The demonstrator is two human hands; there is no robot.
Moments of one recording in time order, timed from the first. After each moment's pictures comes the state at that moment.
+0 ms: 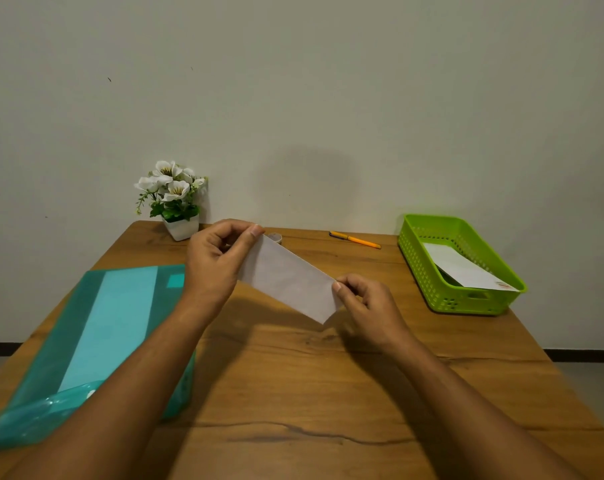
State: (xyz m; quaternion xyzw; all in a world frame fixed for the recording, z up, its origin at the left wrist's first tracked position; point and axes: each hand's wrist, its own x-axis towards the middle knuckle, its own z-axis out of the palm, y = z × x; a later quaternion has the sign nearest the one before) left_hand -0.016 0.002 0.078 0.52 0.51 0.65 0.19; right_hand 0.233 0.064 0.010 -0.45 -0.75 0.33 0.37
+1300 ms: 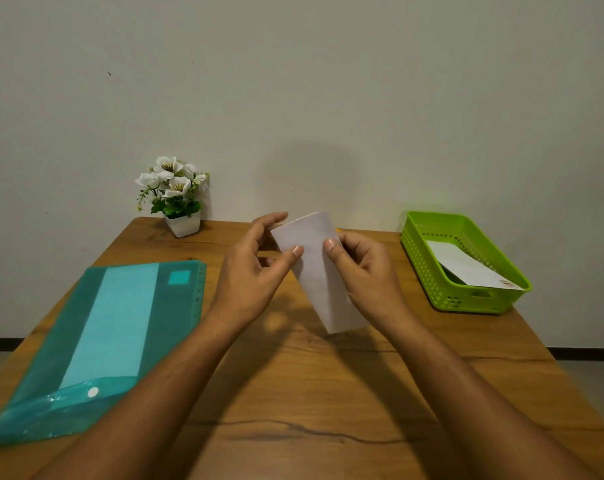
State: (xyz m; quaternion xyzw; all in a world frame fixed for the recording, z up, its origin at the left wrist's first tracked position) left_hand 0.022 -0.005 0.076 0.60 0.54 0.57 0.18; right_hand 0.203 0.050 0.074 -0.35 -0.70 0.39 0.49
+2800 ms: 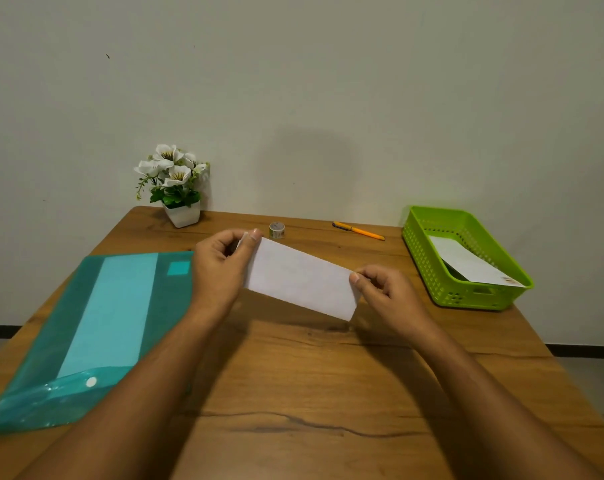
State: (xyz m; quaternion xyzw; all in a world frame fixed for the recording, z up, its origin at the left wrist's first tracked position) left_hand -0.011 0.003 0.046 0.45 0.59 0.64 0.20; right_hand 0.253 0.068 0.022 -0.44 -0.76 0.33 0.34
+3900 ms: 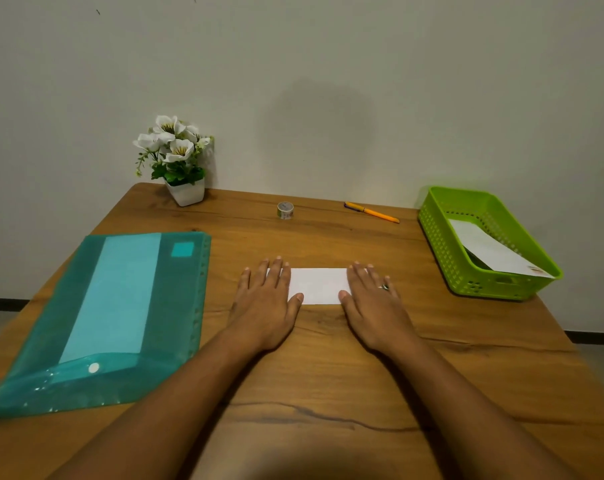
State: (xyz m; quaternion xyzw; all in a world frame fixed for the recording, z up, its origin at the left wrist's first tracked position) left_hand 0.012 0.012 -0.049 0.68 0.73 0.03 0.04; right_hand 0.229 0.071 -0.045 -0.53 -0.84 0.09 0.02
